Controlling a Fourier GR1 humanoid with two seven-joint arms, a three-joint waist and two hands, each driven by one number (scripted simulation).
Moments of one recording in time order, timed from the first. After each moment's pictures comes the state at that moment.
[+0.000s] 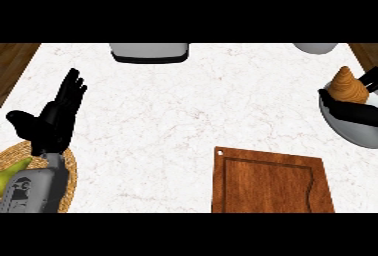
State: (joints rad) left arm -0.24 0.18 0.11 -1.49 0.01 0.05 0.10; right arm -0.35 -0.27 -0.33 -1.69 0.79 0.09 0.33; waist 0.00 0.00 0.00
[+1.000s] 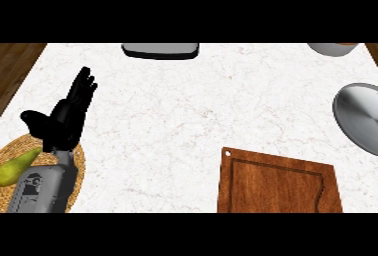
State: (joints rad) left arm -0.27 0.16 0.08 -1.46 0.00 0.04 0.07; right arm -0.62 -0.65 -0.61 -0.55 0.81 -0.33 -0.27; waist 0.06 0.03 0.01
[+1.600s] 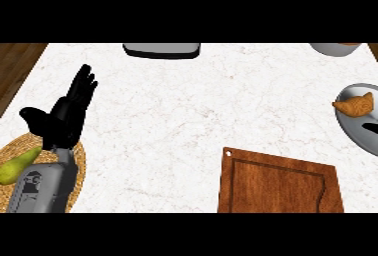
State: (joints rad) left arm -0.28 0.16 0.08 -1.47 0.00 0.04 0.09; right arm -0.66 -0.68 -0.70 -0.26 0.70 -0.11 -0.40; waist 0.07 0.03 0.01
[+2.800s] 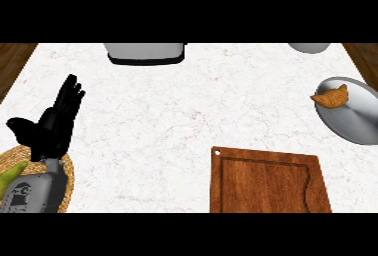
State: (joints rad) left arm -0.21 0.18 0.12 -1.48 0.00 0.05 0.08; right arm -0.33 -0.85 -0.94 -0.29 0.31 0.42 -0.77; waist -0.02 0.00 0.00
